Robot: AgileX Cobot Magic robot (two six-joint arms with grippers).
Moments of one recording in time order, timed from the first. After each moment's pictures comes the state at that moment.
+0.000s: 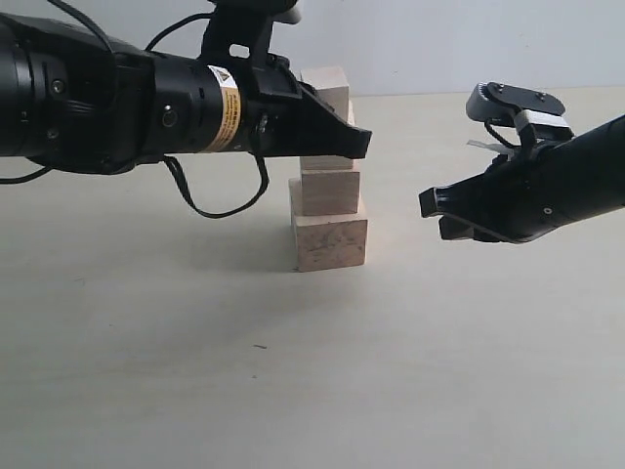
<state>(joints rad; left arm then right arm) -0.79 1.69 -1.08 1.50 0.06 -1.63 0.13 1.58 -0.75 0.86 0.39 -0.64</state>
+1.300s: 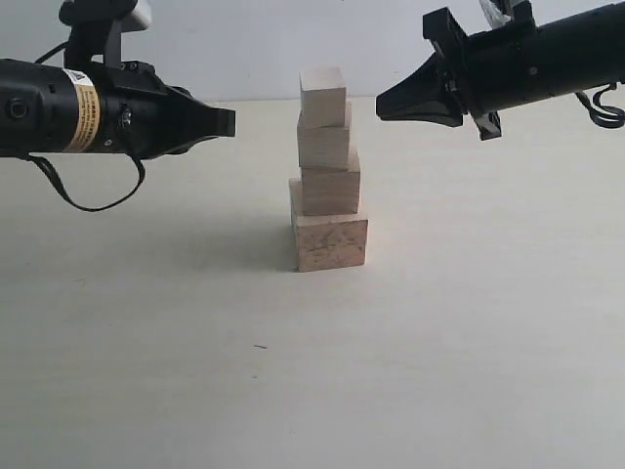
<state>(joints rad) -0.47 1.61 -0.91 1.46 -0.19 -1.65 -0.05 1.84 -1.18 1.33 1.03 -0.84</state>
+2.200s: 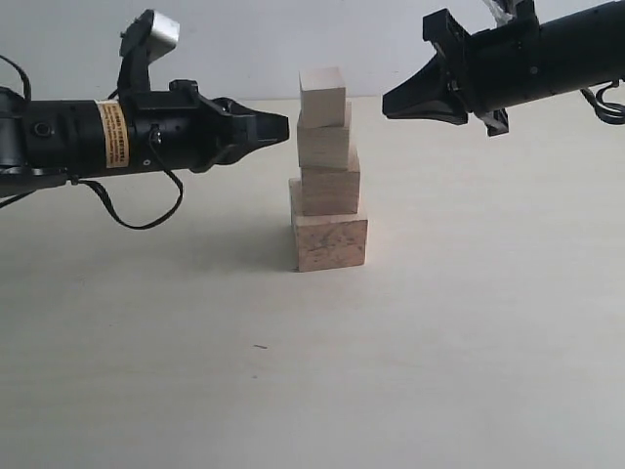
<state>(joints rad) -0.38 1.81 -0.91 1.08 -0.79 -1.27 -0.05 1.84 -1.19 1.30 0.97 -0.84</state>
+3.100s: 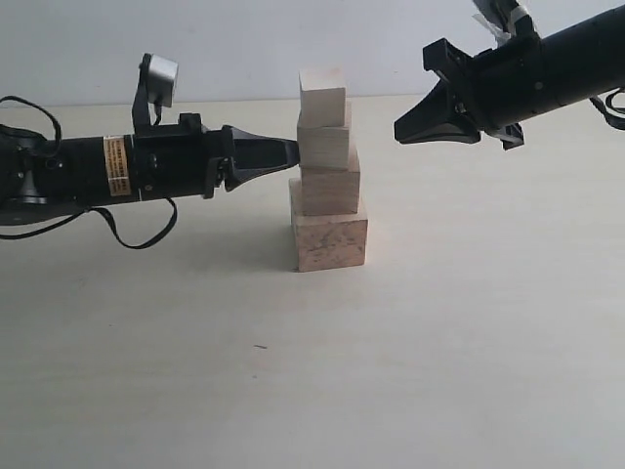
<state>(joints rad) -0.32 1.99 -0.94 1.14 -1.14 -1.36 -0.05 1.84 -1.19 1.16 0.96 -0.77</state>
